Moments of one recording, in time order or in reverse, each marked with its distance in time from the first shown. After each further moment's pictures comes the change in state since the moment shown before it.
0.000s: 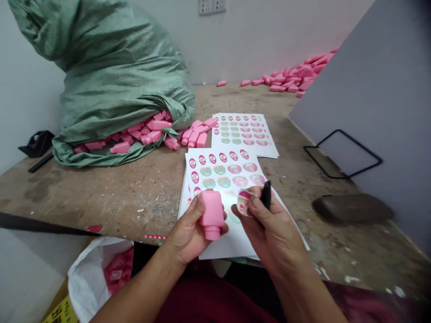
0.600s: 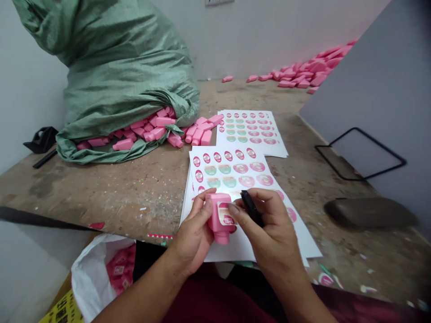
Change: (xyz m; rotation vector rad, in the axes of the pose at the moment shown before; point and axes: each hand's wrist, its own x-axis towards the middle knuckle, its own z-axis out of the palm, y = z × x) left_hand -0.005 -0.004 0.008 0.172 0.064 0.172; right_hand -0.005 0.007 0.006 -0.535 0.065 -0.280
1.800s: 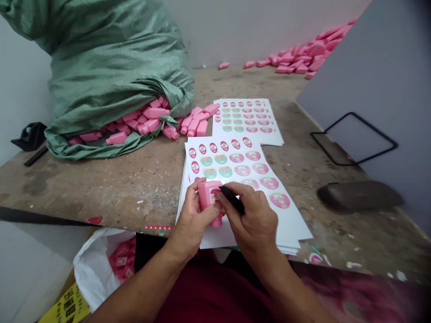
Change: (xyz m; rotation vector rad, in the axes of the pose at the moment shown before) left_hand 0.001 -0.006 -0.005 0.260 0.045 0.127; right_hand -0.005 0.022 0.002 -0.666 0.022 -0.434
